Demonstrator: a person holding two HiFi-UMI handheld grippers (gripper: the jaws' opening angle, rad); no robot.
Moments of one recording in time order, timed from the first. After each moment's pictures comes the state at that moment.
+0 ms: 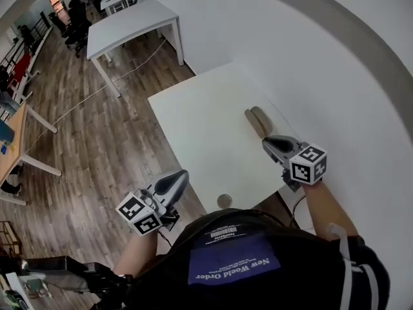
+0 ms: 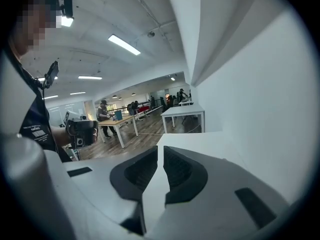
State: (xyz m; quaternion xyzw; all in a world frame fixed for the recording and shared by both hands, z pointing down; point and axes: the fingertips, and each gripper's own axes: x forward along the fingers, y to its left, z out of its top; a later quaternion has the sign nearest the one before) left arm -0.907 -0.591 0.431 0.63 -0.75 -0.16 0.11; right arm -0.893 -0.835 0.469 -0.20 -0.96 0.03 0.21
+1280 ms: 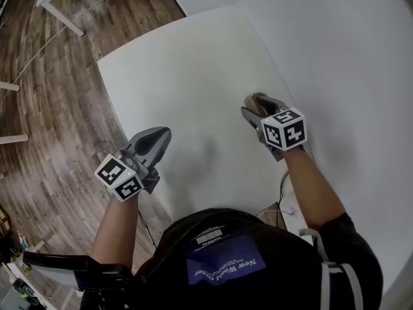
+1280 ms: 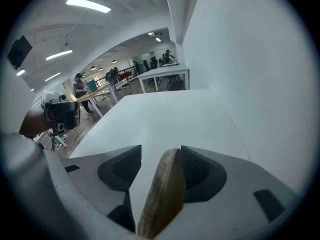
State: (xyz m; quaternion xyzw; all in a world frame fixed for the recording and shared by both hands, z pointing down) left arm -1.169 -0.748 0.623 0.59 -0.76 -0.17 0.22; right arm -1.146 -0.983 0.701 -0.14 -0.89 0.01 0.43
